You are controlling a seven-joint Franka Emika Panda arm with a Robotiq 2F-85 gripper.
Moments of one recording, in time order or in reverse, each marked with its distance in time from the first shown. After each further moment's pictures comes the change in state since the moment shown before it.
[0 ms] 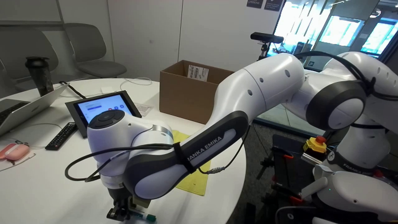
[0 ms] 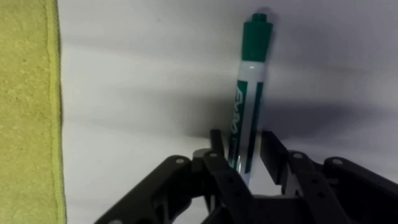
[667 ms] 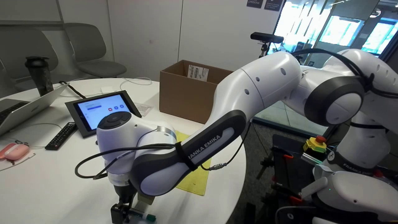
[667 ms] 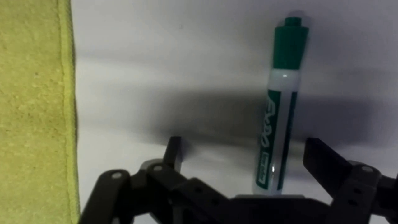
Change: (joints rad) arm -0.025 -0.019 0.000 -0.078 0.000 0.058 0.003
